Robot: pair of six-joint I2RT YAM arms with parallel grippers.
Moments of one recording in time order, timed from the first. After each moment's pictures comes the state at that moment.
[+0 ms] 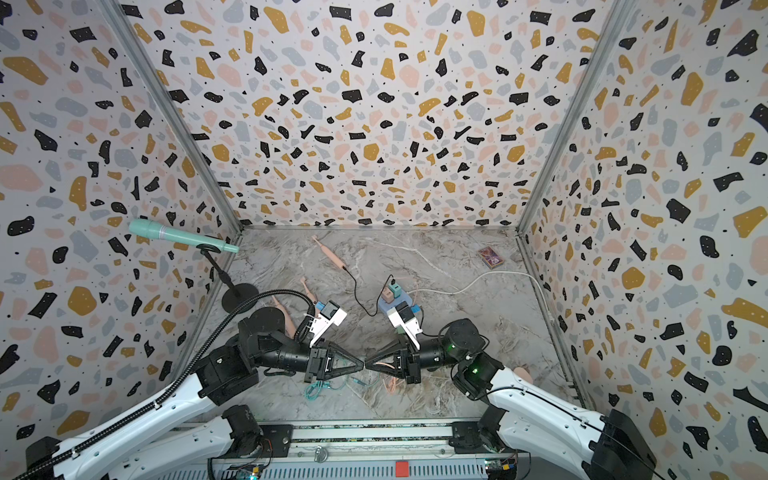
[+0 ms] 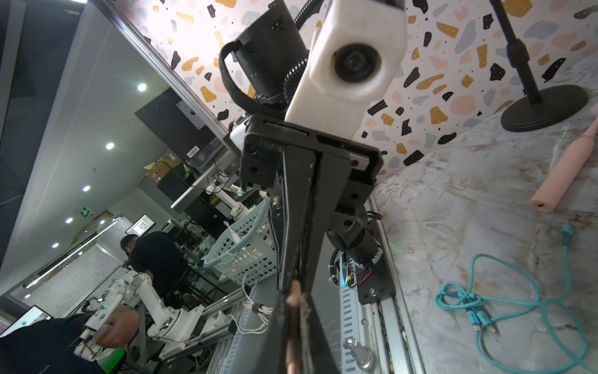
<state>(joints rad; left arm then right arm) -0.86 0.81 0.71 -0.16 0.80 -0.80 0.86 0.88 0.45 0.58 -0.92 0.80</state>
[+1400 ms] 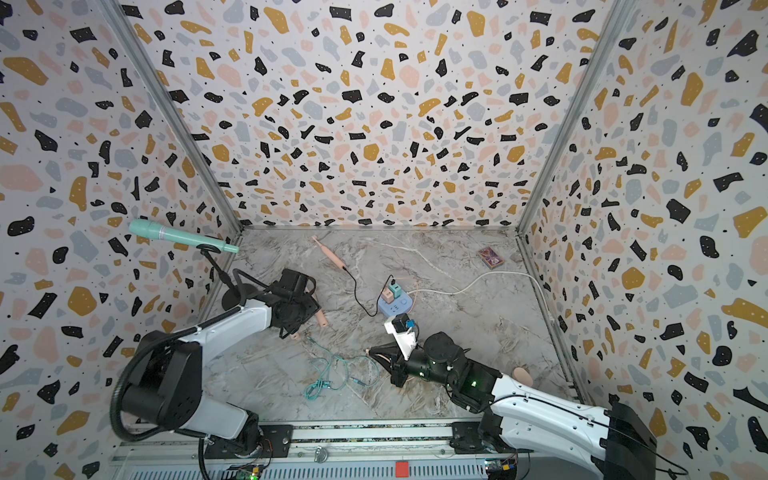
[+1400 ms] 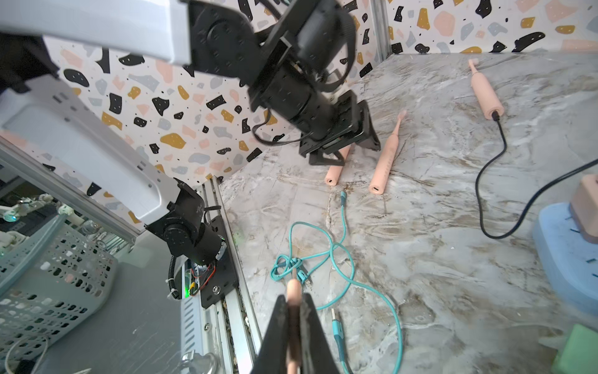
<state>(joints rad) -0.31 1.57 0.93 -0.48 -0.11 -1.03 1.06 0.85 0.43 0.19 -0.19 0.38</state>
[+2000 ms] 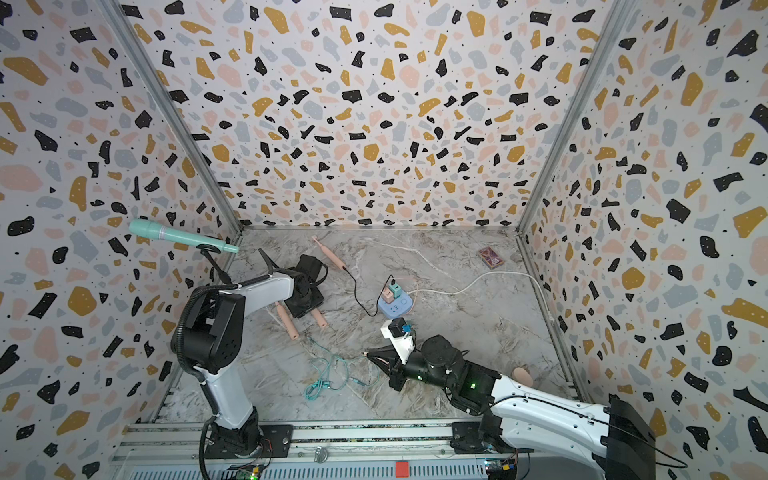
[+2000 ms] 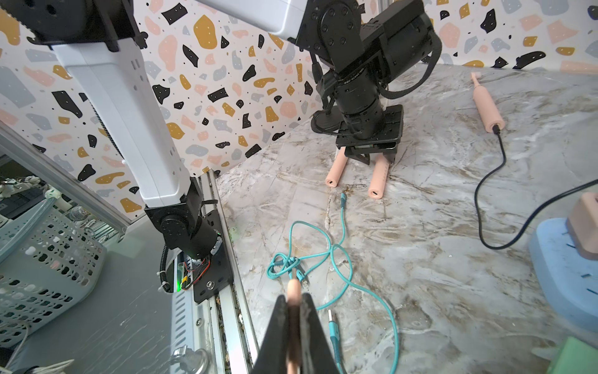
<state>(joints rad) -0.29 1.89 1.20 -0.63 -0.19 -0.89 1.10 0.84 0.43 0.19 -0.16 0.33</state>
